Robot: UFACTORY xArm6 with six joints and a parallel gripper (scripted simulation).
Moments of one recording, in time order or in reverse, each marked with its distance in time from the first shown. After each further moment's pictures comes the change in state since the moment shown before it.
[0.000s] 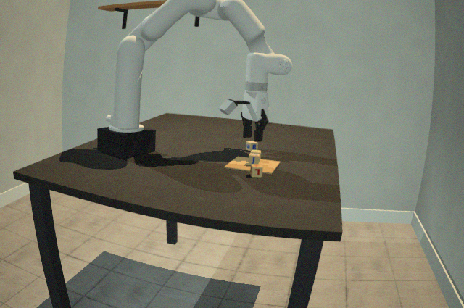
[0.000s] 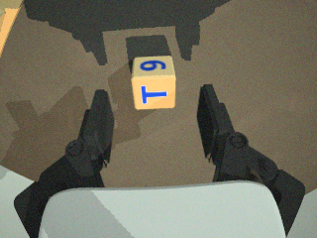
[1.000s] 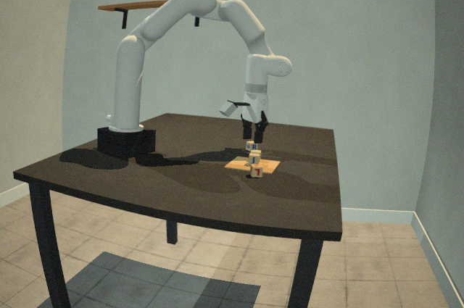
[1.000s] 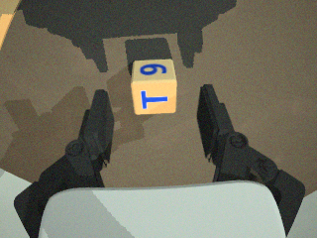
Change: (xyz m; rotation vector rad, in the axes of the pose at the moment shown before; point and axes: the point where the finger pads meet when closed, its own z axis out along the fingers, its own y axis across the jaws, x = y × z) arm 0.000 0.000 0.006 0.000 -0.001 0.000
